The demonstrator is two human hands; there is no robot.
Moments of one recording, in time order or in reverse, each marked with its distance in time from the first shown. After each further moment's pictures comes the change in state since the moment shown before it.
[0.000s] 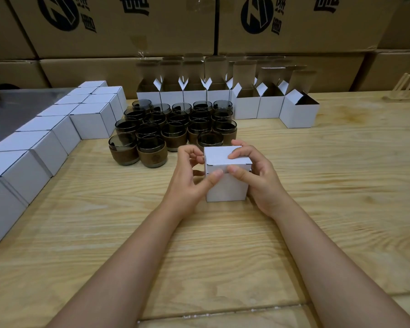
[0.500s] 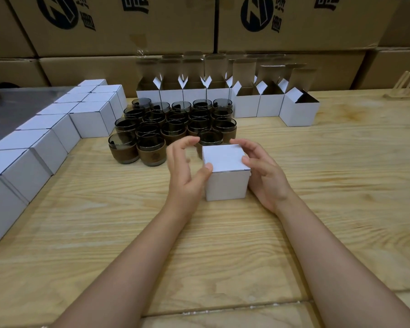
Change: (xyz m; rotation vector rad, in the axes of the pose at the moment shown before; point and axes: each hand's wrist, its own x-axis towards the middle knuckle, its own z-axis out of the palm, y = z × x) left_hand -0.004 0.019 0.009 0.137 0.215 0.106; right_hand 0.007 0.003 -0.013 0.236 -0.005 0.180
